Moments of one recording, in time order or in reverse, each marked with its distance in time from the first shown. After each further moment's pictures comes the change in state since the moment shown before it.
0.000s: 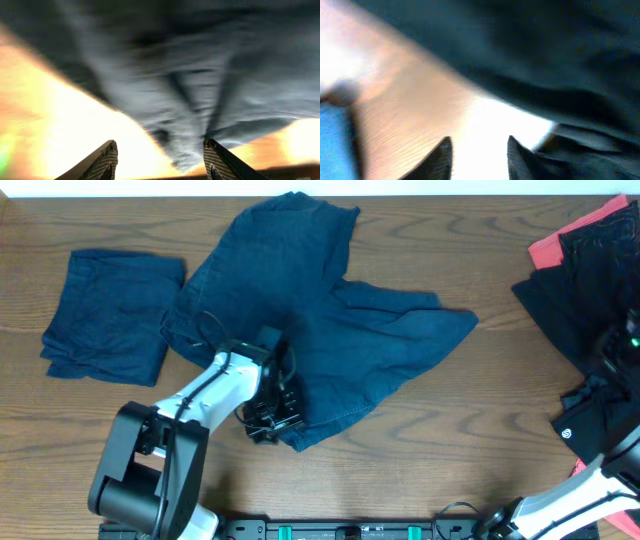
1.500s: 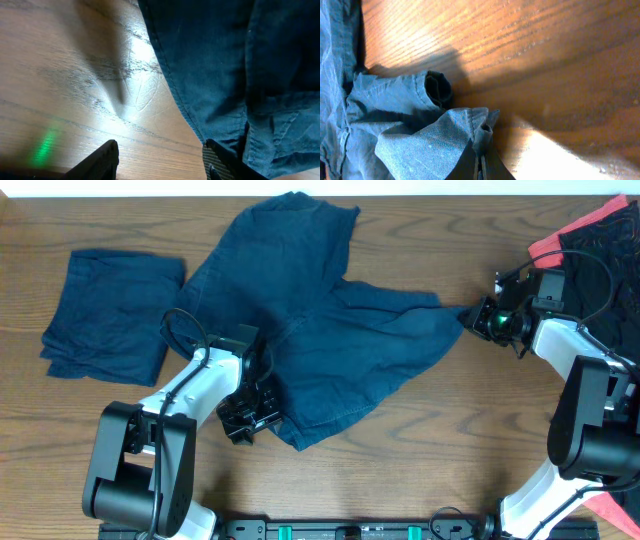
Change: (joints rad) left arm 0.096 0.000 0.000 -0.048 -0.119 0.003; right arm 0.492 -0.055 -0.403 0.729 -0.191 0.355
